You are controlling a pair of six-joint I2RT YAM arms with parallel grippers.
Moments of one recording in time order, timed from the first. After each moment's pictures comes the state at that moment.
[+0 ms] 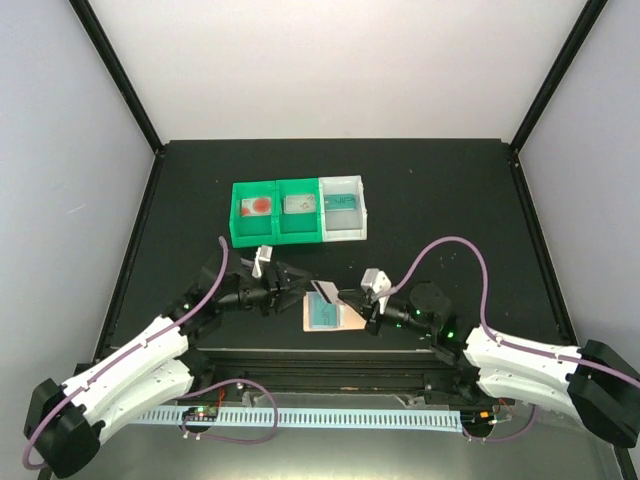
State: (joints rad) left arm -0.64 0.79 0.47 -0.08 0.55 -1.44; right arm 0.92 0.94 0.22 0.56 -0.28 0.09
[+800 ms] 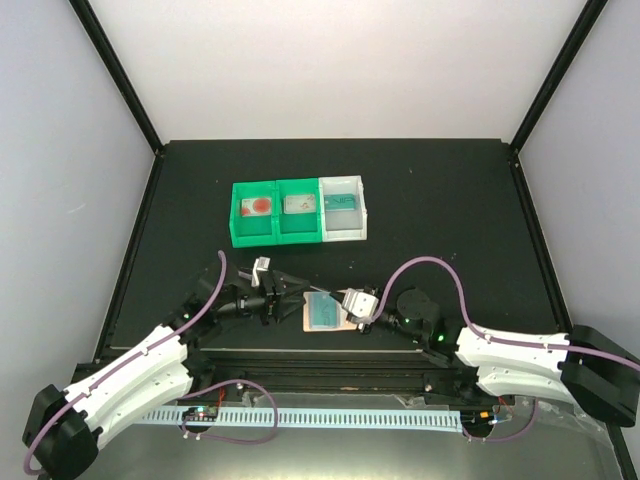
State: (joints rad) left arm -0.64 0.71 0.34 0.03 0.57 -1.66; right arm 1.08 1.02 0.26 0.62 -0.03 -0.44
